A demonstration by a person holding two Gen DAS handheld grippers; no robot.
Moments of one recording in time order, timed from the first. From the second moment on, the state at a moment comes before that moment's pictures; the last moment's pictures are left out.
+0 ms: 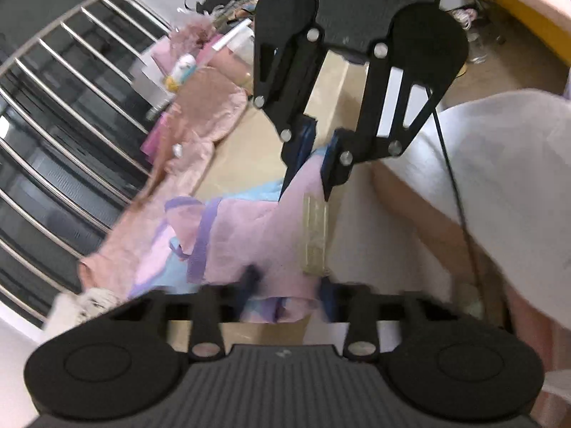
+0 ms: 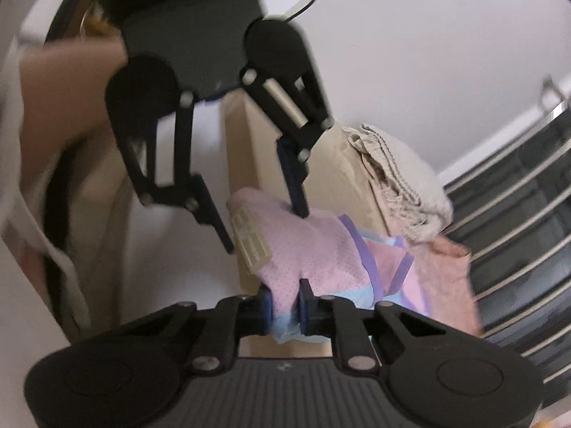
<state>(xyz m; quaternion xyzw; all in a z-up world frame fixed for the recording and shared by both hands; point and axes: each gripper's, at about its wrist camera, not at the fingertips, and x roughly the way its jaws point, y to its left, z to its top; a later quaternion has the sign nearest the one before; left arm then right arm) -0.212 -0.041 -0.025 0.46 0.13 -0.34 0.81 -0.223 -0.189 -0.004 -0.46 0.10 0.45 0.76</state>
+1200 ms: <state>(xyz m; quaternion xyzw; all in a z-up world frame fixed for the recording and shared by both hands) -0.047 0.022 0.031 -0.16 0.40 -0.24 0.87 -0.059 -0.240 0.017 0.00 0.29 0.40 0.87</state>
